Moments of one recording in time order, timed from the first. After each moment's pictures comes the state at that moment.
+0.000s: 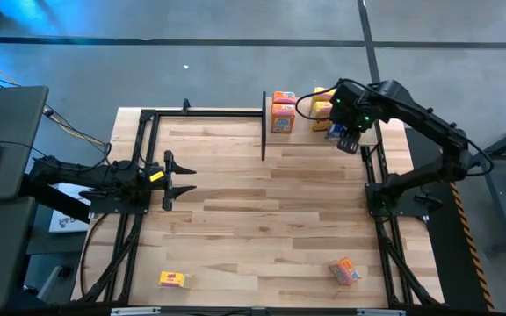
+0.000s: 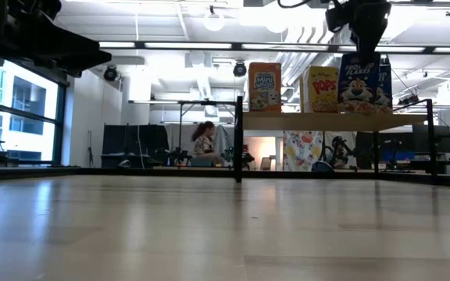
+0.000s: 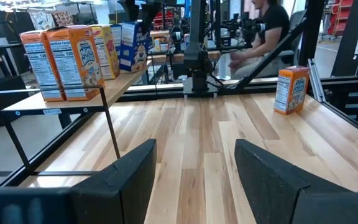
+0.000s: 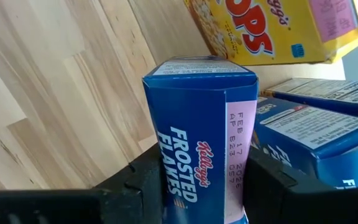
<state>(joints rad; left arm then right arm) -0.14 0.23 0.13 0.05 -0.22 0.09 -0.56 1.35 1.56 -1.57 0.16 -0.19</state>
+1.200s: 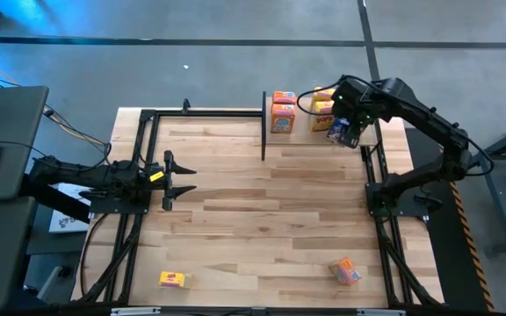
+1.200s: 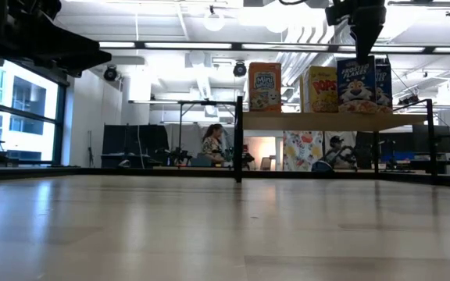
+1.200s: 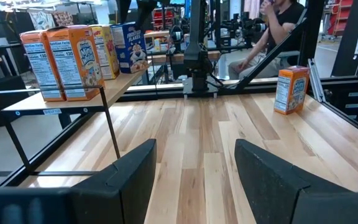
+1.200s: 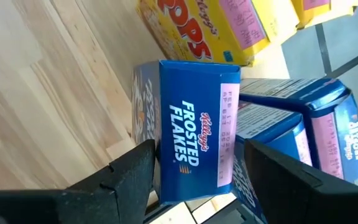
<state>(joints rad) -0.14 0.23 0.13 0.05 -0.22 0.09 -0.56 1.35 1.60 -1.57 0.29 -0.18</state>
